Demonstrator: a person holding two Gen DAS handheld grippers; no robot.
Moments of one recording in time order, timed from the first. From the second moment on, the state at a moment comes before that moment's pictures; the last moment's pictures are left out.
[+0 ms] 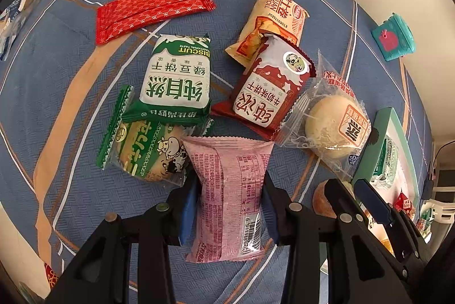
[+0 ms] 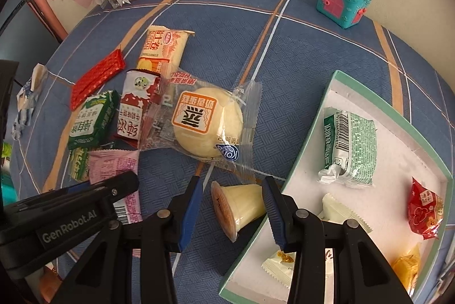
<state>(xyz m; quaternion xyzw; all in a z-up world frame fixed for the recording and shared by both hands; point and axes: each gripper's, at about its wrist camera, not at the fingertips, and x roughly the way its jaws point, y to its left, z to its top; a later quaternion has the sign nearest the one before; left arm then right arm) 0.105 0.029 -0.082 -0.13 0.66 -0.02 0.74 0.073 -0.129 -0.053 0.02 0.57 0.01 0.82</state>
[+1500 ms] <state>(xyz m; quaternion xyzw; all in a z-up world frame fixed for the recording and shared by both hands) 0.094 0.012 -0.077 -0.13 0.65 -0.01 0.75 0.049 -0.115 -0.074 0.09 0.61 0.07 0.78</state>
